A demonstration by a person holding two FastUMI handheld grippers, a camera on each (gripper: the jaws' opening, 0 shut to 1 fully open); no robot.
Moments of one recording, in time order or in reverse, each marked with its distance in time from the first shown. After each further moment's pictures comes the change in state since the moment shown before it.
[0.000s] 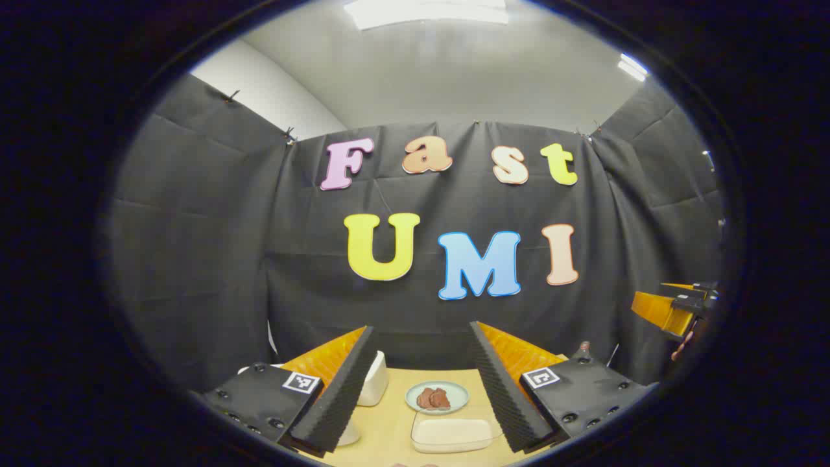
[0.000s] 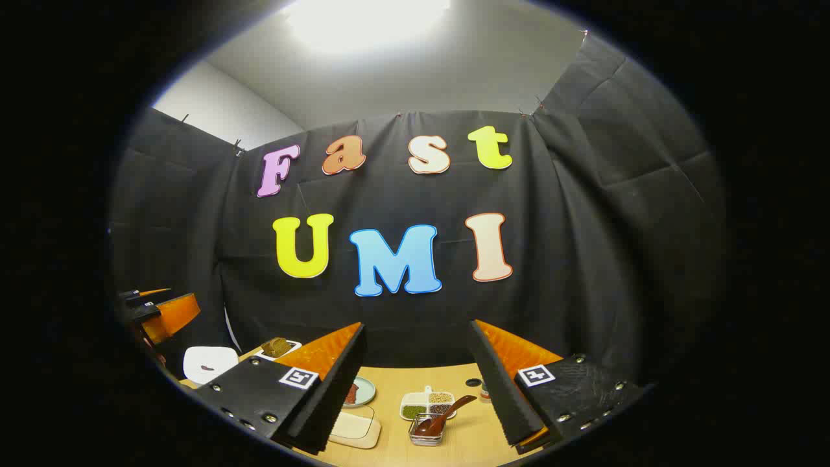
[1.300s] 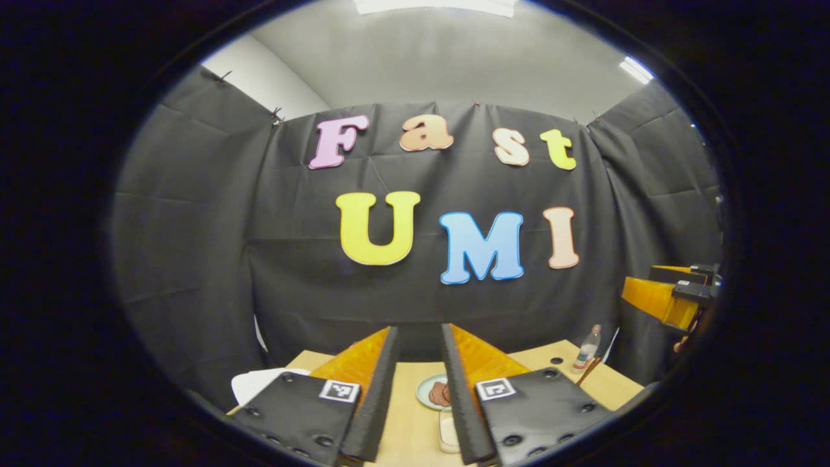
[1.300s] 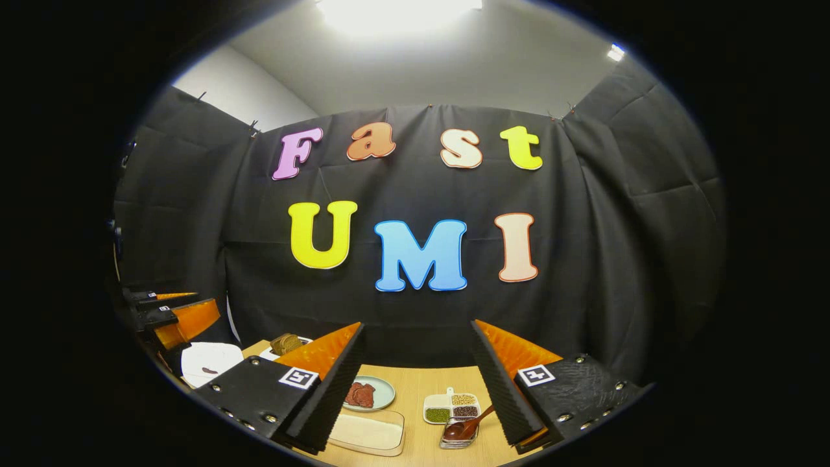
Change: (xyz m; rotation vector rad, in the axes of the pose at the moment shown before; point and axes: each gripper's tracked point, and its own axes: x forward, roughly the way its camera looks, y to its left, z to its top) left arm 0.064 0.077 -0.047 0.006 0.092 -0.075; right arm 0.031 0.099 -0.017 -0.086 0.040 0.028
